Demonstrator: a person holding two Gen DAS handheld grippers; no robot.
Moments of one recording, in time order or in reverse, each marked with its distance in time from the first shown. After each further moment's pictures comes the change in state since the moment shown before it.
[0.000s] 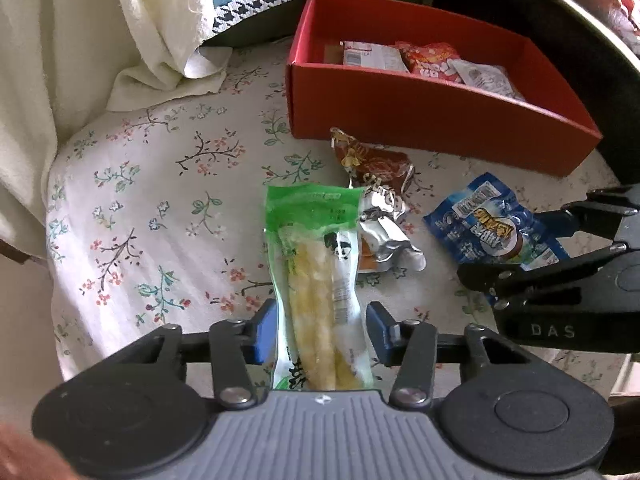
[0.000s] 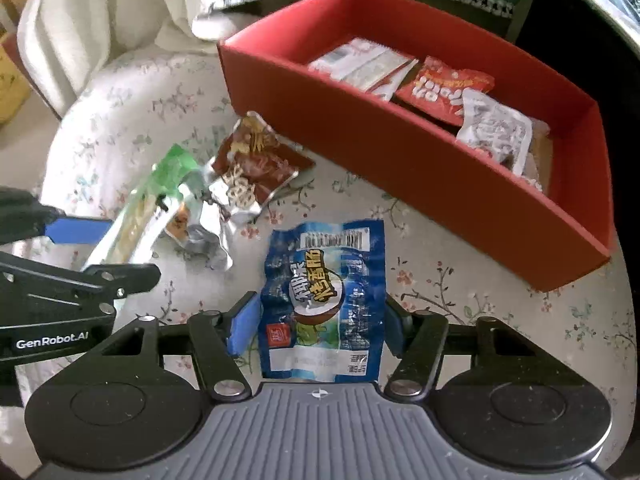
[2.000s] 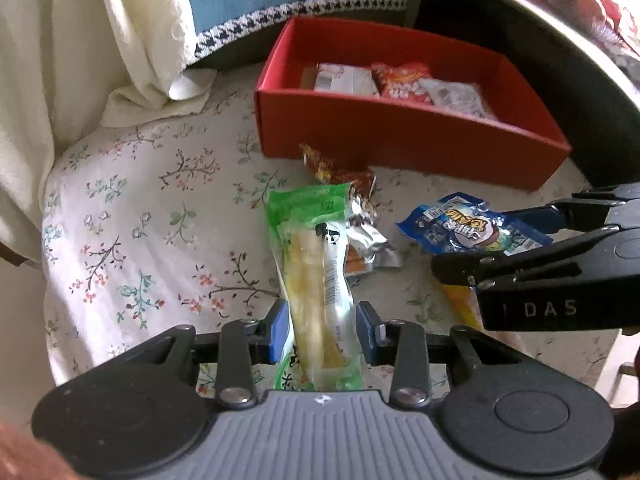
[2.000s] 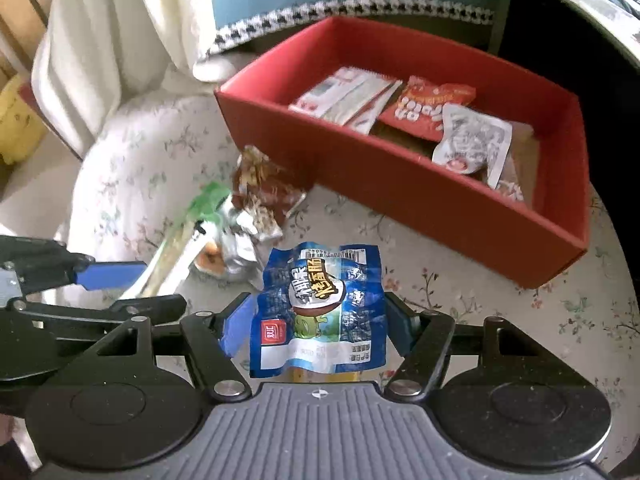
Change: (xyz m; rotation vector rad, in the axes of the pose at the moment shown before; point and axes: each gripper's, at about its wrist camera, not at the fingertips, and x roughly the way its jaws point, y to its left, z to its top) left arm -0.021 -0.021 -0.005 -0.009 -0.067 -0.020; right arm -0.024 -0.020 -0.005 0.057 -0.062 0.085
